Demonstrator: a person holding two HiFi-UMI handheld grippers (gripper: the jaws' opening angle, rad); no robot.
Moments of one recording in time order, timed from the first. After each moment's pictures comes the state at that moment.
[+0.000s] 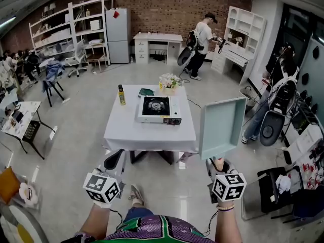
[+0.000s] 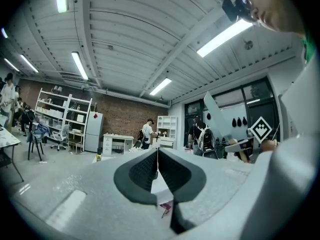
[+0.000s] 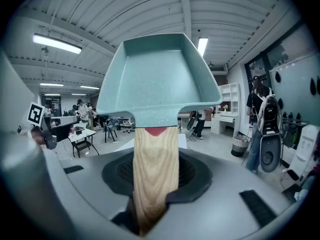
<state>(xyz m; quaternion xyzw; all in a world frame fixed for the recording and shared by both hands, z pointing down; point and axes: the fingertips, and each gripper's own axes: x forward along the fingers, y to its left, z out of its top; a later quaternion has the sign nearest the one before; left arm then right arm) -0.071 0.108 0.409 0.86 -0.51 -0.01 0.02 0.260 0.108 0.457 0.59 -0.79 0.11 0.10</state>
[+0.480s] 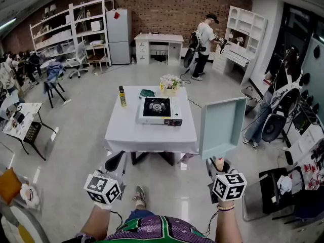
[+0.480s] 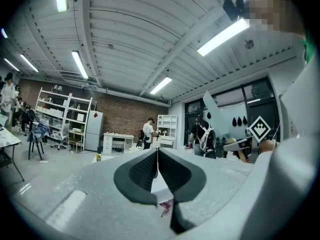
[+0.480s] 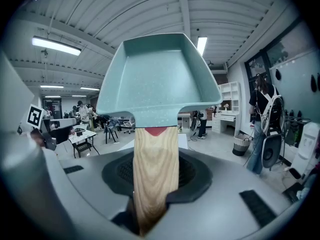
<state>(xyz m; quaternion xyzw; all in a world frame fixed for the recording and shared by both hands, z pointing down) -0.069 0.106 0.412 0.86 -0.51 -0.01 0.03 0.261 0.101 0.457 0.59 -0.80 0.11 0.10</state>
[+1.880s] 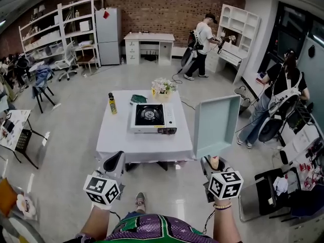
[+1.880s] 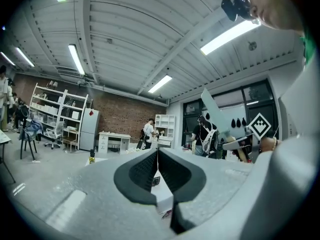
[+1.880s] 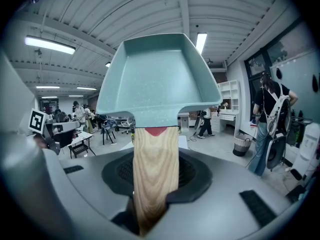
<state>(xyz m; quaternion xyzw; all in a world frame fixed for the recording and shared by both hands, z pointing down) -0.064 0.004 0.406 0.87 -0.50 -0.01 0.03 0.249 0.012 0.439 0.59 -0.79 0.12 0.10</state>
